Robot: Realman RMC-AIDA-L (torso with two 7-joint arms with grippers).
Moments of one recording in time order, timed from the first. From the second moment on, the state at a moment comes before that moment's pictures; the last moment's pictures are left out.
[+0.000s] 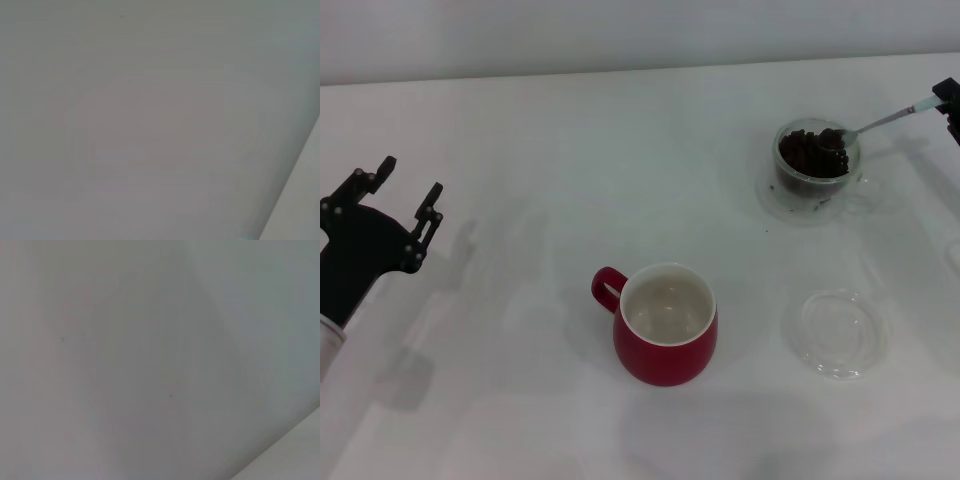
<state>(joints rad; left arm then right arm) -0.43 -2.08 2.82 0.12 -1.02 1.25 0.21 0.38 2.00 -0.42 -0.22 1.78 1.15 -1.23</state>
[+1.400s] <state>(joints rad) -0.47 -2.08 2.81 0.09 -1.02 1.23 0.21 0.38 2.01 -0.67 -0.21 1.77 1.43 -1.28</state>
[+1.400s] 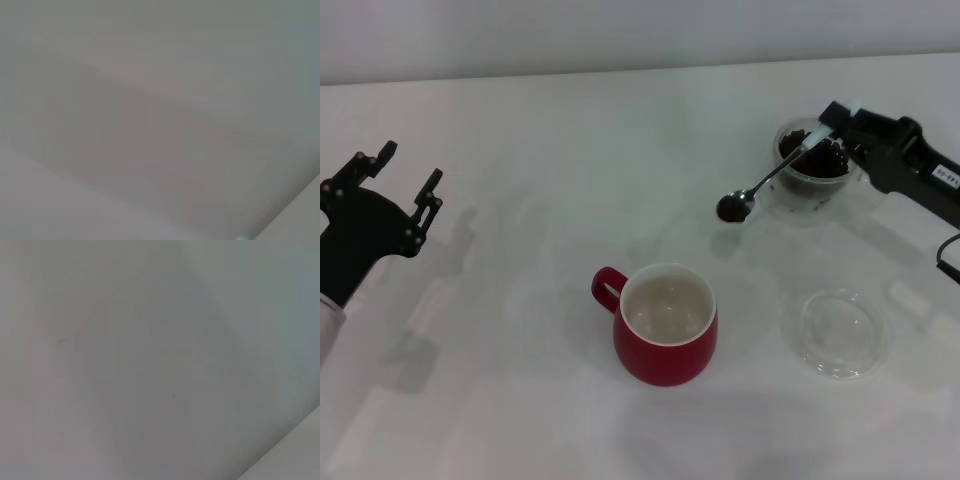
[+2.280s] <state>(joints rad) -0.47 -2.08 2.81 0.09 -1.02 1.21 0.21 0.40 2.01 -0.76 -0.10 1.77 1.50 -1.39</state>
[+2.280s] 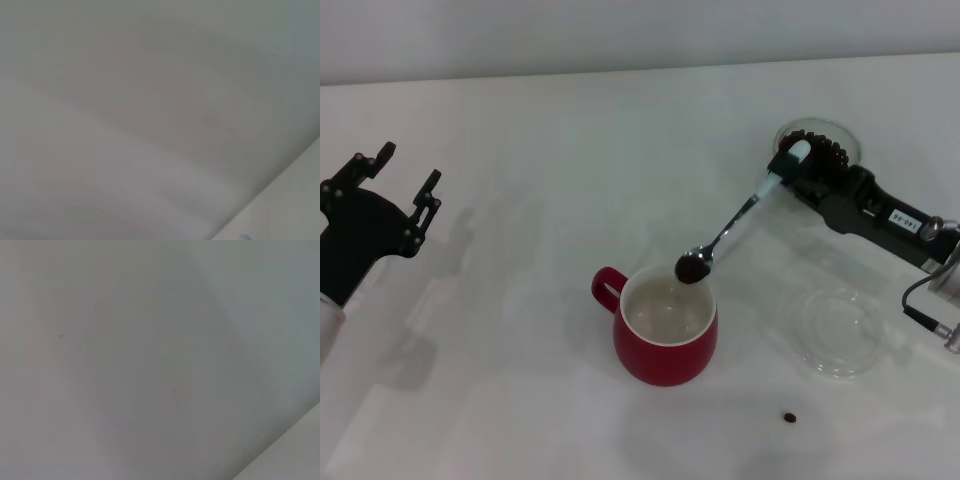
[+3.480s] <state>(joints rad) -0.46 -2.08 2.81 0.08 -1.02 1.19 0.23 0.44 2.02 -0.88 -0.10 1.77 1.59 -1.86</state>
